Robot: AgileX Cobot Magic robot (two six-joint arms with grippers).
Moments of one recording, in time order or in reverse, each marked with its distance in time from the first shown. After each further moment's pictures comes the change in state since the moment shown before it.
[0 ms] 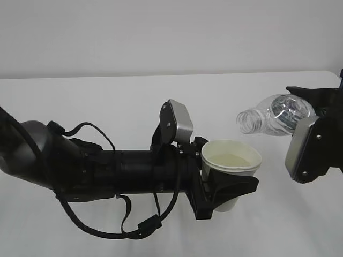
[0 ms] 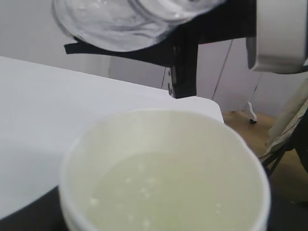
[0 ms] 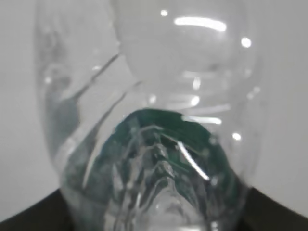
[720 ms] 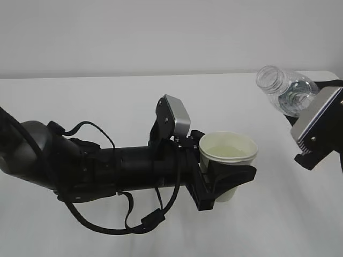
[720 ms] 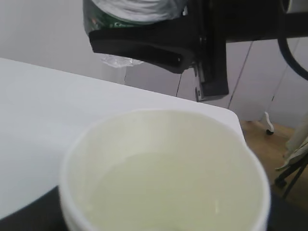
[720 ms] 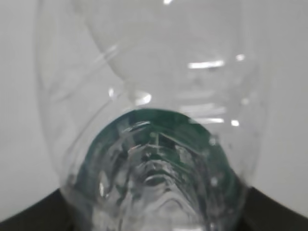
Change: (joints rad) left arm 0.000 0.000 0.000 -0.074 0.002 0.035; right arm 0.000 0.000 0.000 0.052 -0.029 0.391
